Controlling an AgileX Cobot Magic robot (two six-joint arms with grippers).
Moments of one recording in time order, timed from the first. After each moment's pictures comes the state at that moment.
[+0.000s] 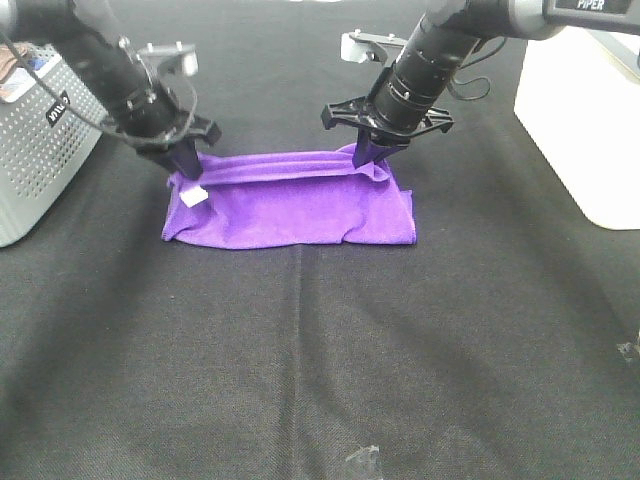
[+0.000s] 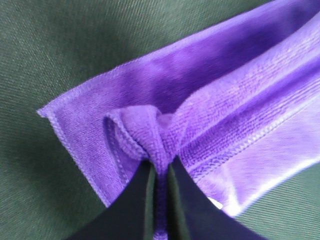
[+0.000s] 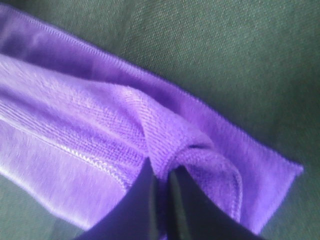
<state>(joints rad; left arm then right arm) -0.18 2.38 -1.96 -0.33 0.97 0.35 0.33 2.38 -1.99 0.27 0.90 -0.14</state>
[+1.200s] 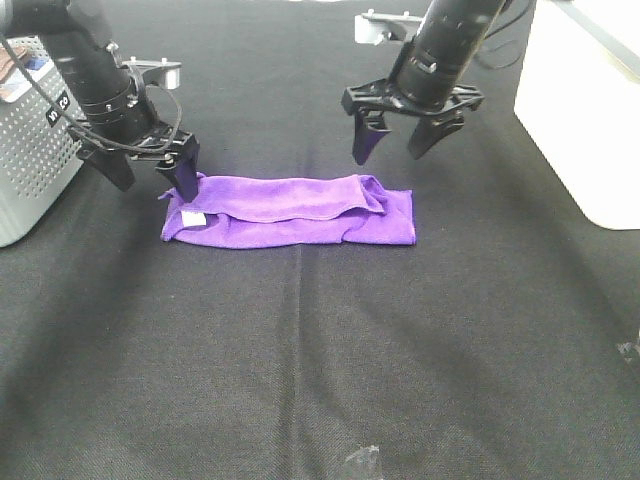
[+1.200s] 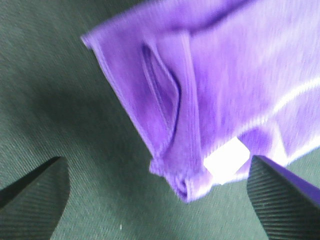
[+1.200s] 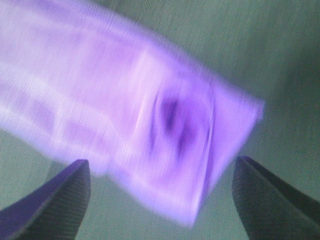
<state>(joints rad) -0.17 2.37 -1.98 -0.18 1.13 0.26 0.33 2.28 -1.99 0.19 1.12 -0.13</state>
